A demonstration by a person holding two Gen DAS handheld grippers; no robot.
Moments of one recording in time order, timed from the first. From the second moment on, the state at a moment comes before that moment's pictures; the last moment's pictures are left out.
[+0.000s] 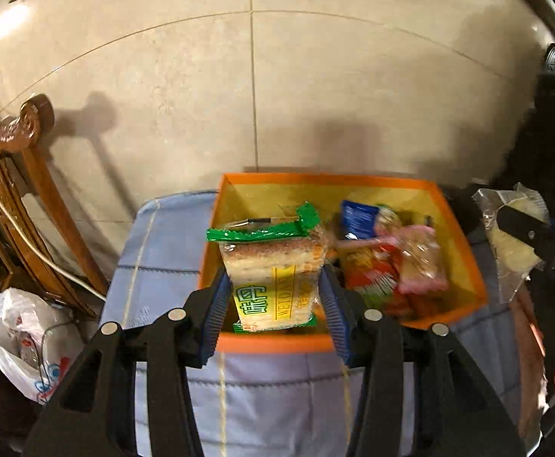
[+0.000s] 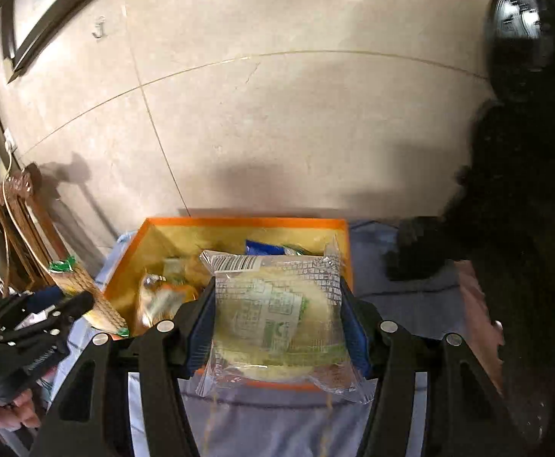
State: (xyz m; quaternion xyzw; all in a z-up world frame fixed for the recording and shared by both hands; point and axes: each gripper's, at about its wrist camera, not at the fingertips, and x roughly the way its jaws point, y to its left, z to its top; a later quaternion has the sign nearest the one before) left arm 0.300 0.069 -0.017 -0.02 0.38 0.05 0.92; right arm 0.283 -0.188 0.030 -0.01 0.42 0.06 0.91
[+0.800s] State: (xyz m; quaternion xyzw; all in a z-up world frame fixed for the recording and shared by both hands) left arm 0.197 -0.010 -0.097 0.03 0.40 -0.08 0.91; right arm 0.212 -0.223 0.012 -0.14 0.44 0.17 0.87
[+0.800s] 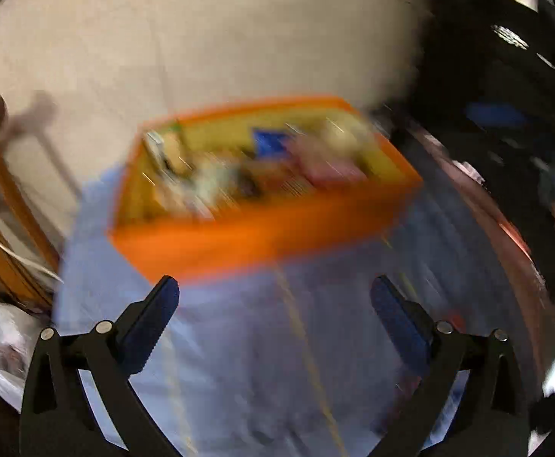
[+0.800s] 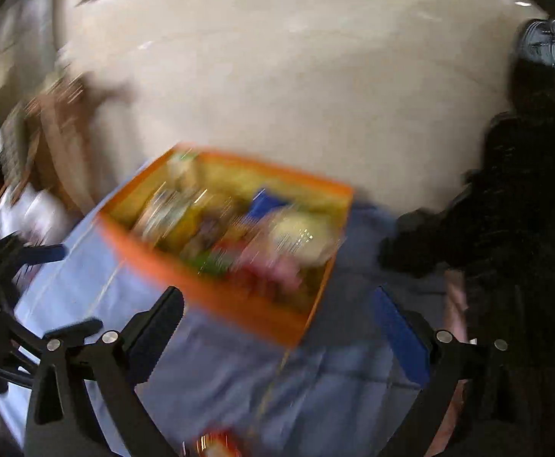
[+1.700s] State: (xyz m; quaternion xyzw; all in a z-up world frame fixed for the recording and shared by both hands) left arm 0.126 -0.106 -0.234 -0.03 0.43 -0.10 0.90; right arm 0.123 -0.230 -0.162 -0.28 0.58 0.23 0.73
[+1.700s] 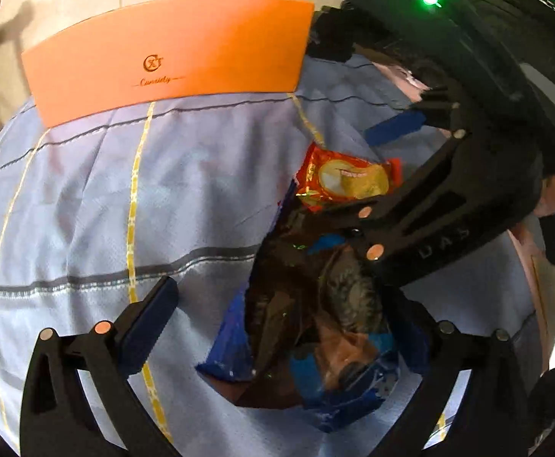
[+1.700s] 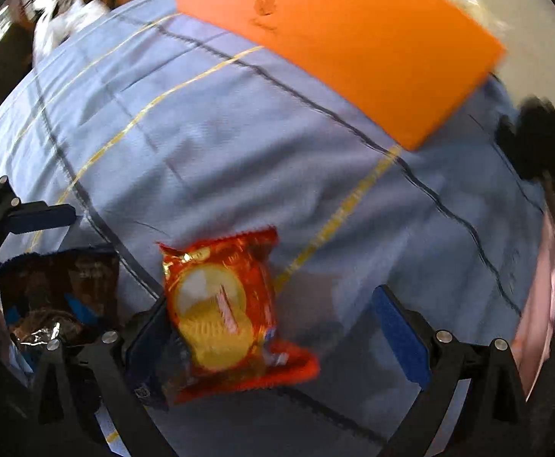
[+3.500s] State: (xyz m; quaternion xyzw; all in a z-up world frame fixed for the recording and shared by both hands) left arm 0.224 0.148 -0.136 0.02 0.41 0.05 0.91; right arm 0.214 -0.169 0.010 -0.03 0.48 0.06 0.87
